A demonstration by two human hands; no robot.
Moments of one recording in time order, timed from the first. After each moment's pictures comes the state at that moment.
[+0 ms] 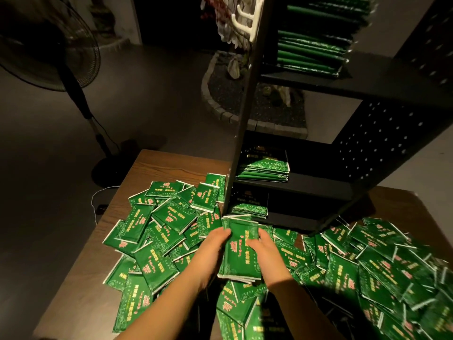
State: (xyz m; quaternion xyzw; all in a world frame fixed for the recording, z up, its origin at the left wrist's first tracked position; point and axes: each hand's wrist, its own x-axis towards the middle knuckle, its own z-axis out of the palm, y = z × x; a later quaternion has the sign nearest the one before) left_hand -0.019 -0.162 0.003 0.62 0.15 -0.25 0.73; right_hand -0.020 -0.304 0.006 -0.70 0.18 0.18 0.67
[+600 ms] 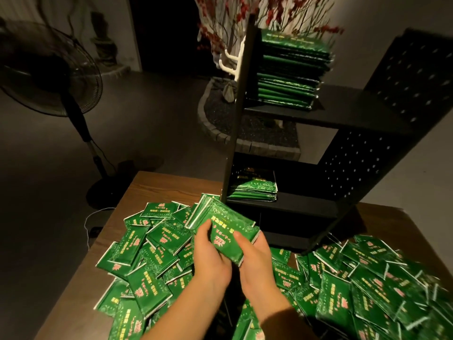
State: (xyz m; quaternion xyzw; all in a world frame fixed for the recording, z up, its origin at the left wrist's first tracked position) left_hand -0.002 -0.197 0.058 0.23 0.32 -0.05 0.92; right_hand -0.019 -0.273 0.054 -0.54 0.22 0.05 0.81
